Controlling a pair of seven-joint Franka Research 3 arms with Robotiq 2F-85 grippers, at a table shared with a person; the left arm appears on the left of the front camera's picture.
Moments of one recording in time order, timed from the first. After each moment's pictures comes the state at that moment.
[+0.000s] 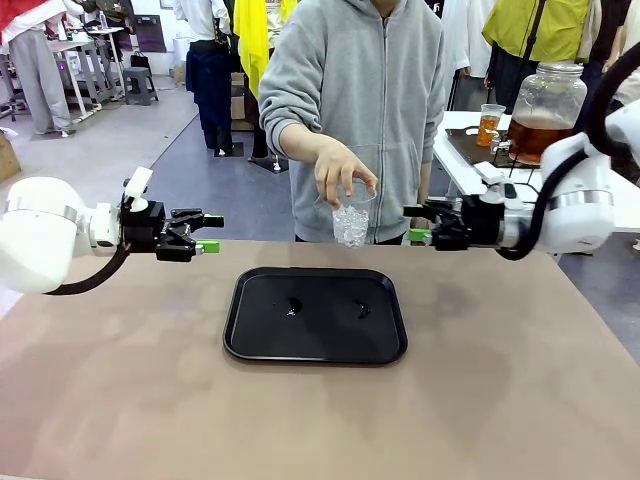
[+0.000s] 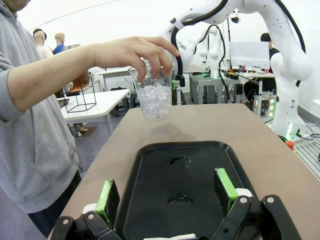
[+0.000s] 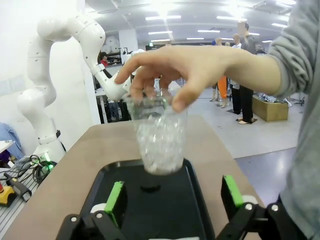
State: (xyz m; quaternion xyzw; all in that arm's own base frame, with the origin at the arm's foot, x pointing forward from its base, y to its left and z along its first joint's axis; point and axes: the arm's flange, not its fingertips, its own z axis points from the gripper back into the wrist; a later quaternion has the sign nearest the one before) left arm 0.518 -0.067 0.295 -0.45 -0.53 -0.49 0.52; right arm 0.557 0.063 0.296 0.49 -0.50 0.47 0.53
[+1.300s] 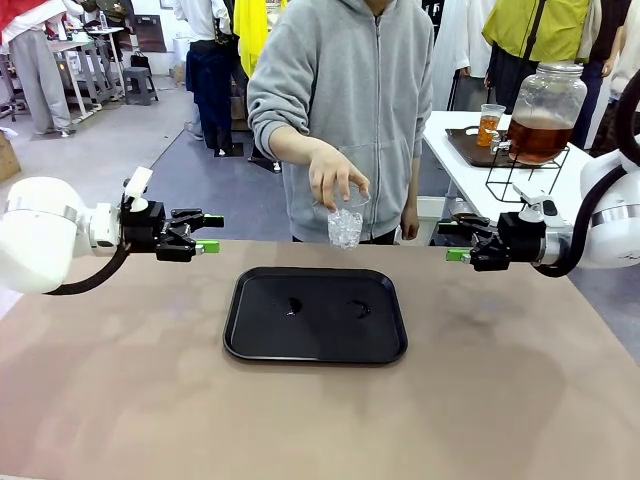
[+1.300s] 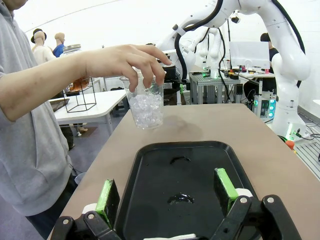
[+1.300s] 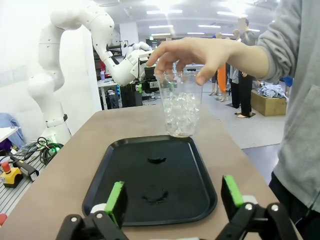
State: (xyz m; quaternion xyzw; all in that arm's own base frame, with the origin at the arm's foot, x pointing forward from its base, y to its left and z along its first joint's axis) left arm 0.518 -0.067 0.295 -0.45 -0.53 -0.49 0.52; right arm 0.538 0.006 0.276 0.48 -0.50 0.49 0.53
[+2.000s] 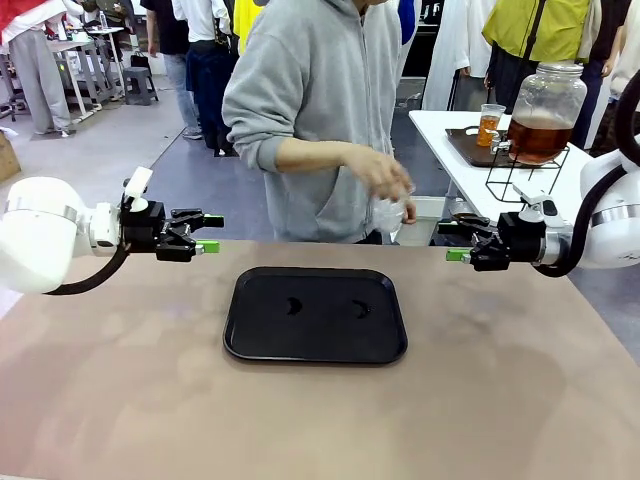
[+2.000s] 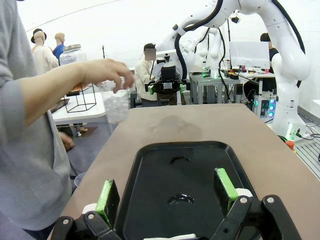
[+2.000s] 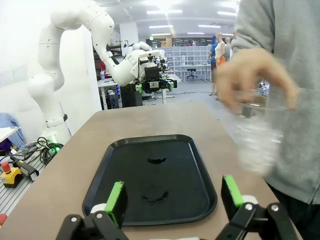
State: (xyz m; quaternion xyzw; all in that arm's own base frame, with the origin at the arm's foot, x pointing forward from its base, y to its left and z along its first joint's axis) left arm 0.518 -0.067 0.295 -0.45 -0.53 -0.49 0.52; right arm 0.538 0.006 0.276 0.48 -0.50 0.49 0.53
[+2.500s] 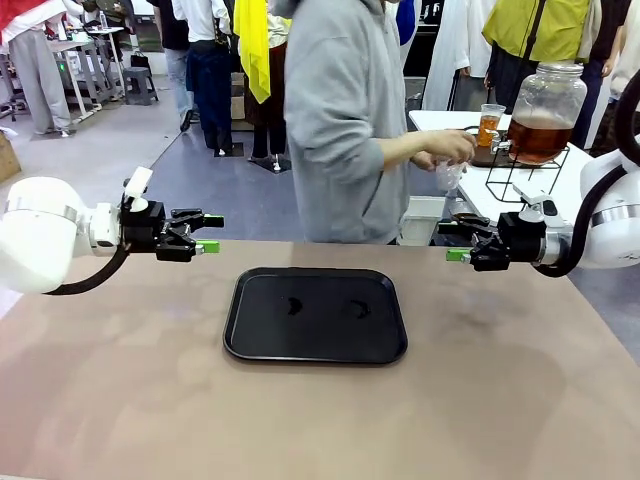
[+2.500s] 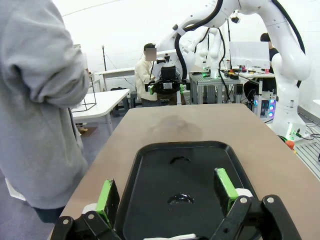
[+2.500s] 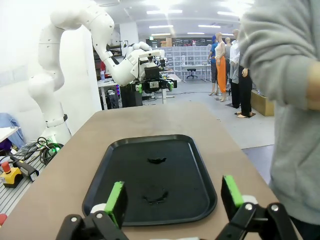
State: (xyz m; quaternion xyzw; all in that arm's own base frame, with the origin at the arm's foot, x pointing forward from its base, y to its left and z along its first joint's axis) left arm 0.518 -0.067 0.295 -0.45 -0.53 -0.49 0.52; right arm 0.538 0.006 0.276 0.48 -0.50 0.49 0.53
